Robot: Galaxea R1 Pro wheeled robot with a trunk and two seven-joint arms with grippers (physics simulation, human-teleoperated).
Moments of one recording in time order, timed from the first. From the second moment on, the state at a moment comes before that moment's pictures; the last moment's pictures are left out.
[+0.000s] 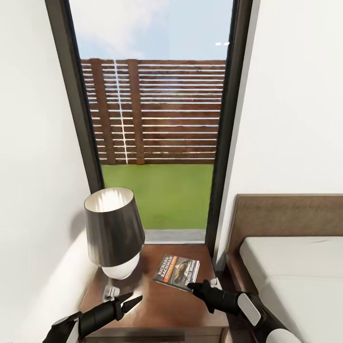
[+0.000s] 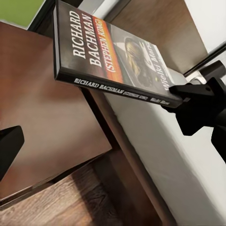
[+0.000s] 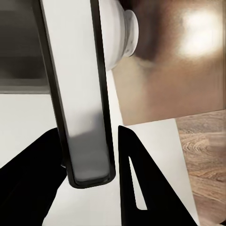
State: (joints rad) left arm -0.34 0.04 0.33 -0.66 0.02 0.20 -1.16; right arm -0.53 -0.01 -0.05 -0.43 -0.69 0.77 0.59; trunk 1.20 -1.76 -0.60
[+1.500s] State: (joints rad) left arm -0.35 0.04 0.26 -0.94 0.03 0.43 -1.19; right arm -0.53 -0.01 -0.05 -0.43 -0.69 0.76 0.59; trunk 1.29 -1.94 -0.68
